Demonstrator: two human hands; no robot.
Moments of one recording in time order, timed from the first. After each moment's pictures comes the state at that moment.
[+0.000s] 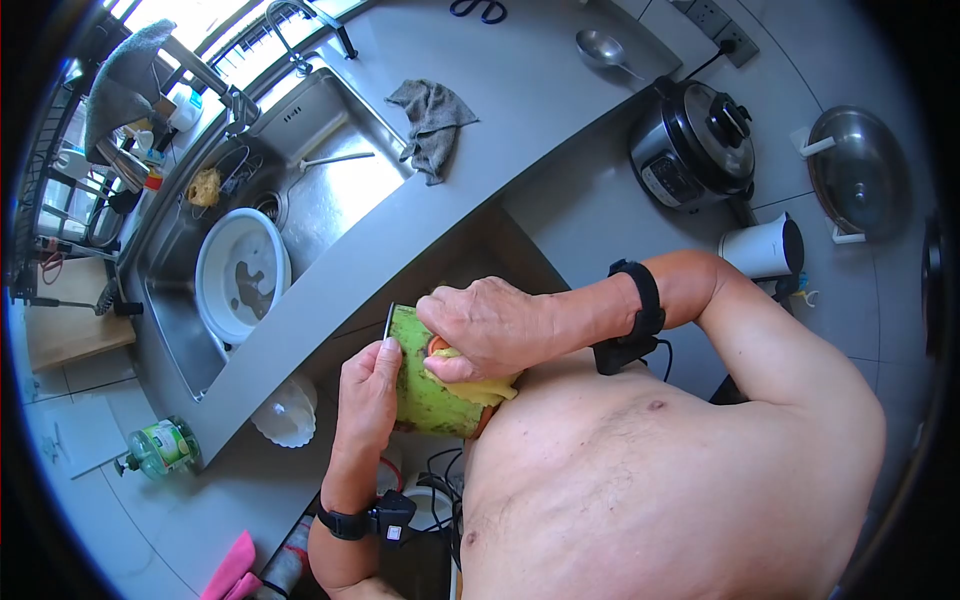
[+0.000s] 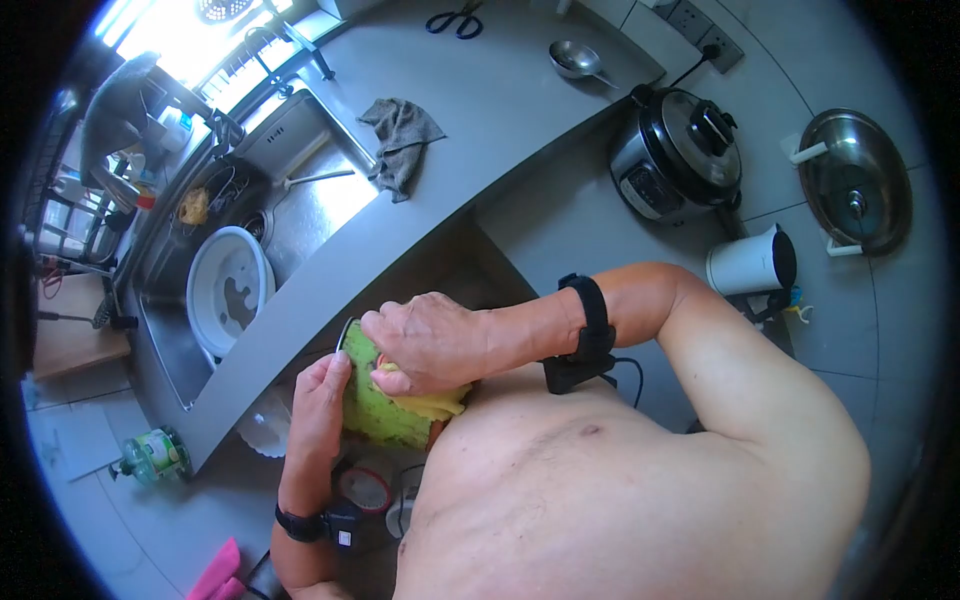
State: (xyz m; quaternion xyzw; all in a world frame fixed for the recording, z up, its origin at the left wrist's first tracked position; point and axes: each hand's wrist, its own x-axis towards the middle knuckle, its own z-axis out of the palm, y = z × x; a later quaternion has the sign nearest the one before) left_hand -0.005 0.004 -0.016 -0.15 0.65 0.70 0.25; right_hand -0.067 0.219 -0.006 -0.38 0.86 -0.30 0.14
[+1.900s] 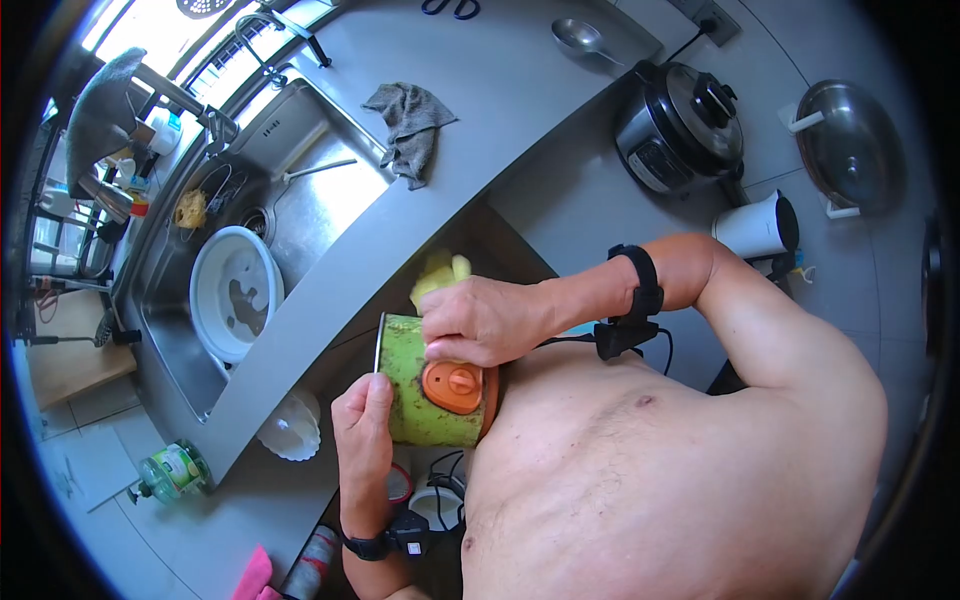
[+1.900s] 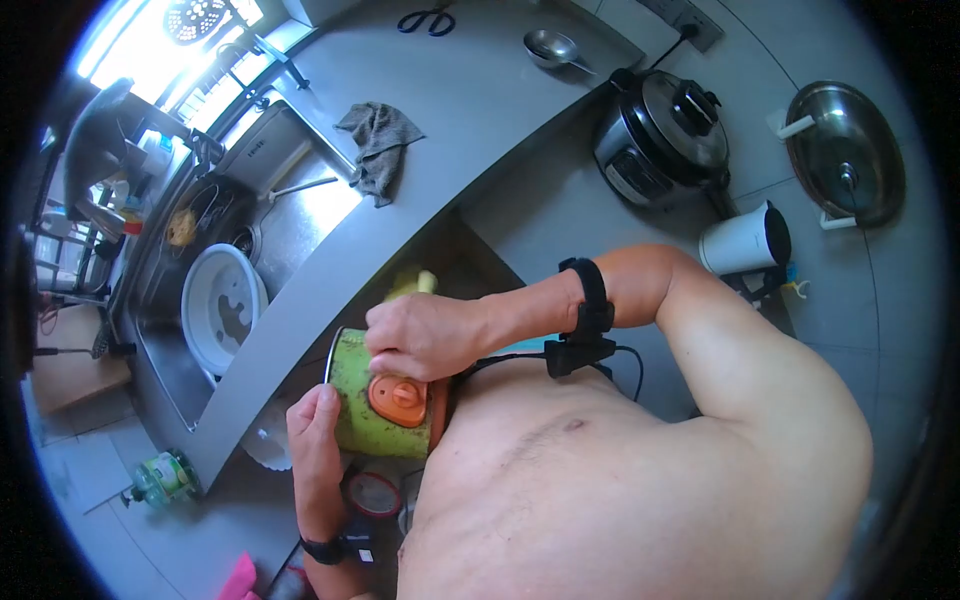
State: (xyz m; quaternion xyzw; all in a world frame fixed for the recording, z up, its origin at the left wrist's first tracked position) left_hand 0.014 0.001 0.003 -0.13 0.71 0.67 0.20; right_hand -0.084 0.237 -0.025 -0.45 0.74 -0.48 0.13
